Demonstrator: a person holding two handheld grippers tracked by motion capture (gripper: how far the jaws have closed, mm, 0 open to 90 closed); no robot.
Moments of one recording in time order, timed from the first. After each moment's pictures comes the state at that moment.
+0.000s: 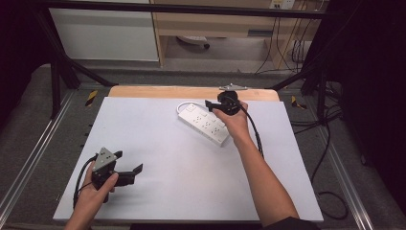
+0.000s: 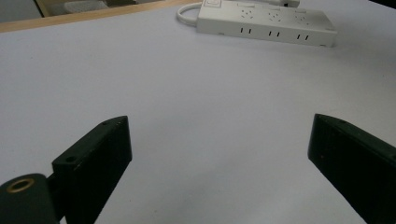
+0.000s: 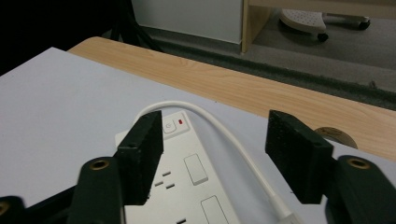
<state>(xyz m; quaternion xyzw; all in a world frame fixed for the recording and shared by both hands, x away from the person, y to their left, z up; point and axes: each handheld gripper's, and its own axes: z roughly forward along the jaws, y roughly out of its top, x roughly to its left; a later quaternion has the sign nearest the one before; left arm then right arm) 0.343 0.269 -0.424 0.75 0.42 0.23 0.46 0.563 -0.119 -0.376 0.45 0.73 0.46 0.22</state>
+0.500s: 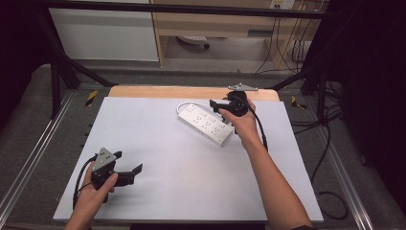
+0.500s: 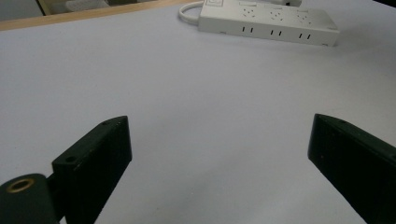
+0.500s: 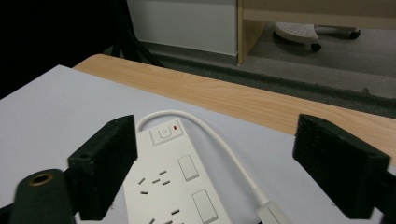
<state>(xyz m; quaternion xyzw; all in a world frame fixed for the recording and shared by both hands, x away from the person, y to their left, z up) 0.343 0.271 -0.425 0.75 0.42 0.23 0.46 0.548 -0.140 -0.363 0.46 0.71 0.49 0.22</state>
